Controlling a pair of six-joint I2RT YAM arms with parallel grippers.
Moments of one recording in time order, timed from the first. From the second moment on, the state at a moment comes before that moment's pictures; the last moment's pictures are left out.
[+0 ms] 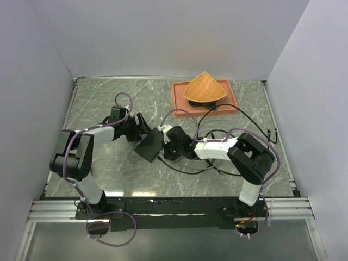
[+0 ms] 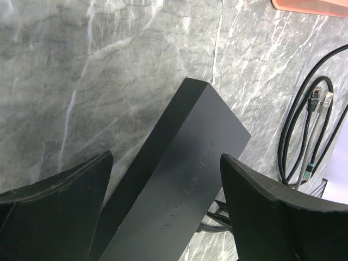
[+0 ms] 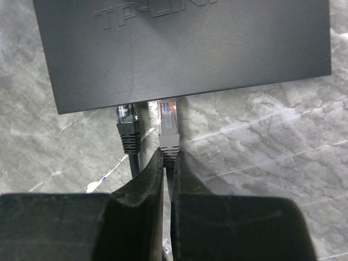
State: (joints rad) left arm -0.22 1.70 0.87 -0.01 0.42 -0.62; right arm 0.87 1.77 0.93 0.02 -0.11 0.21
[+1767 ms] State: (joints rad) left arm -0.24 1.75 0.91 -0.01 0.47 -0.60; right arm 0.89 1.83 1.08 -0.15 -0.01 0.13
